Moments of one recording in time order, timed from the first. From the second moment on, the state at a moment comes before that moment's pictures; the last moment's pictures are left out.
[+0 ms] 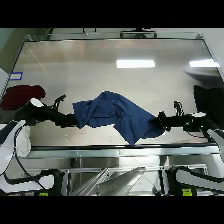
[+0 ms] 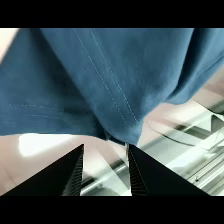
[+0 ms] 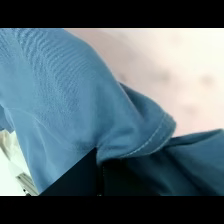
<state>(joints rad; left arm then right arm) 0.09 -1.45 0.86 0.94 -1.26 -1.10 -0.32 -1.38 0.57 -0.50 1.09 1.05</state>
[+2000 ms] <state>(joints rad) 0.20 -1.02 1.03 0.30 -1.39 -0.78 -0.42 -1.10 0.82 0.06 1.52 0.90</state>
